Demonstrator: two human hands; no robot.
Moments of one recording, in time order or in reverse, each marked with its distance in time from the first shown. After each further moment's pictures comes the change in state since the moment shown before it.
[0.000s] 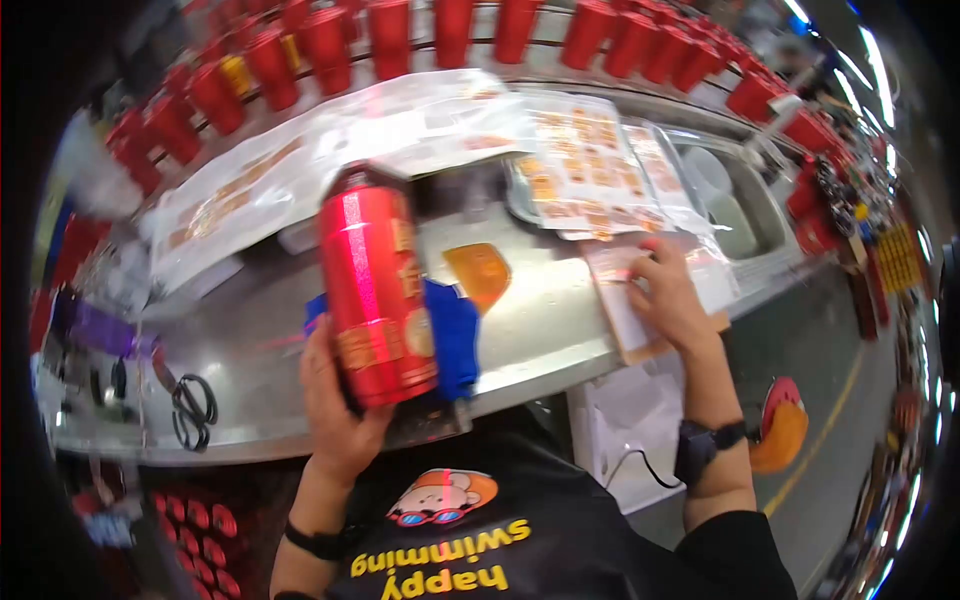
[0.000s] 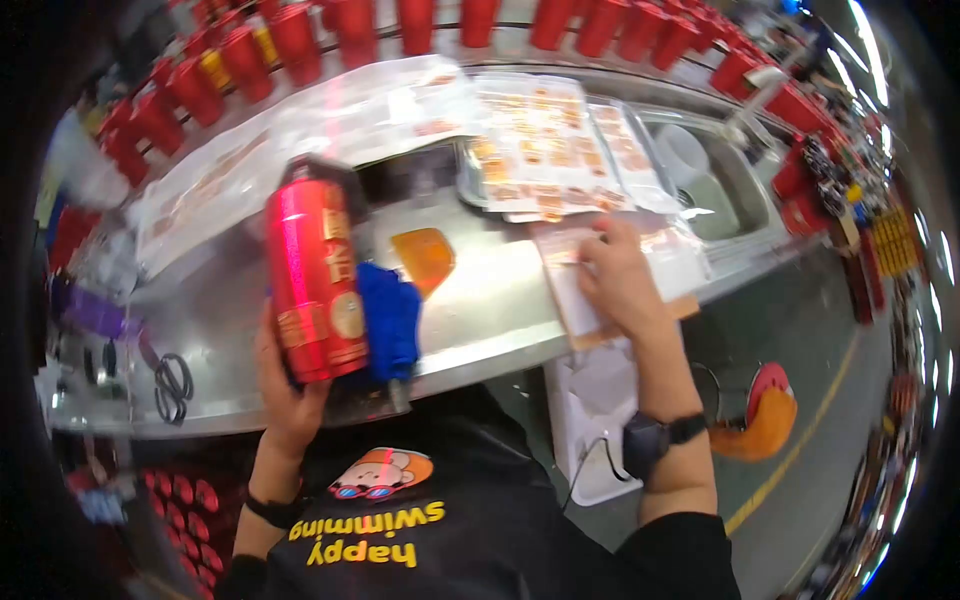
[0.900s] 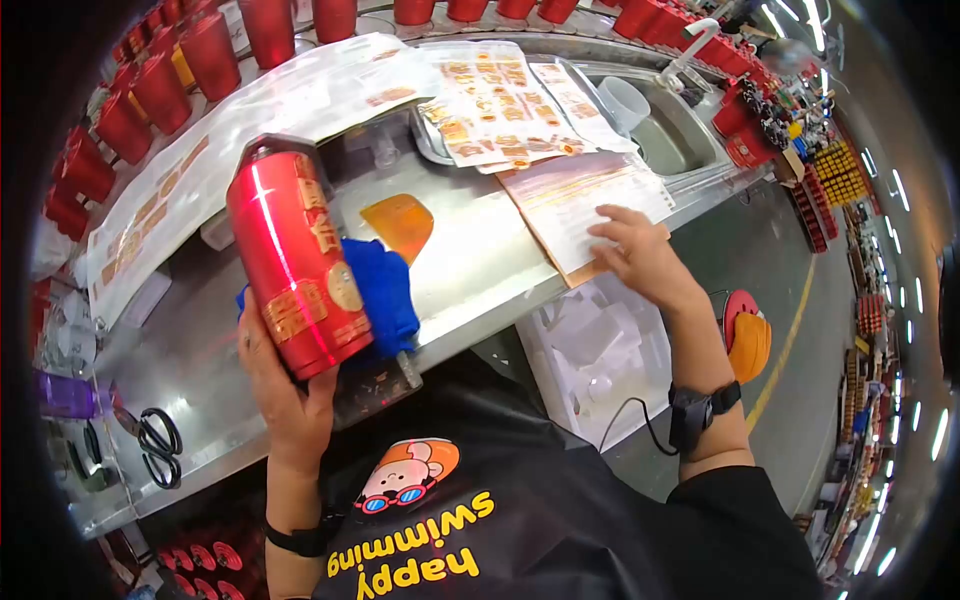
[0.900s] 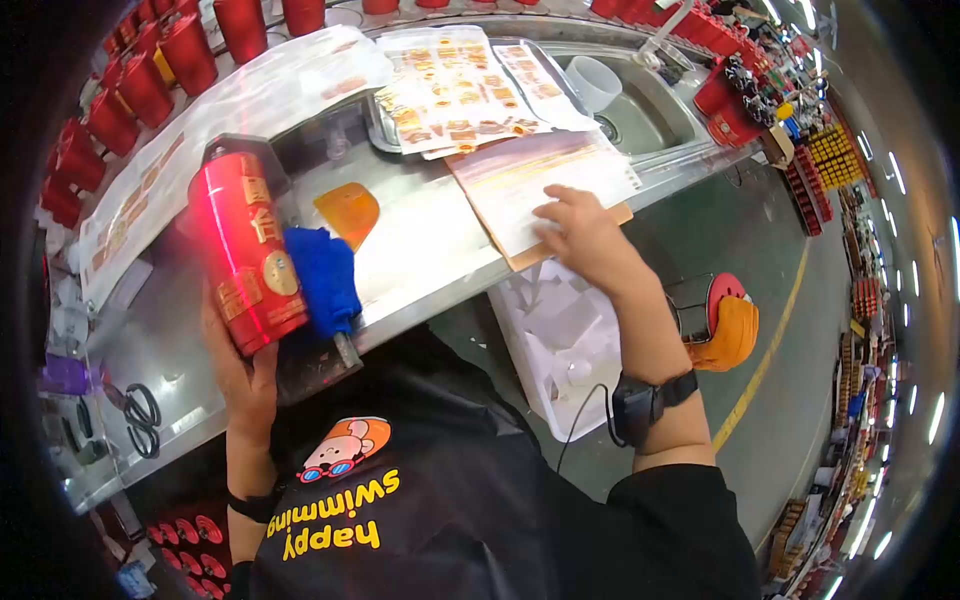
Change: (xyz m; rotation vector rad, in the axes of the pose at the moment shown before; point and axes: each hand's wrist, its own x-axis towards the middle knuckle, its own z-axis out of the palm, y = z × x) left_hand 0.000 -0.007 0.003 -0.008 -0.040 0.046; right_hand -0.062 -0.022 -0.041 -0.090 -0.129 0.143
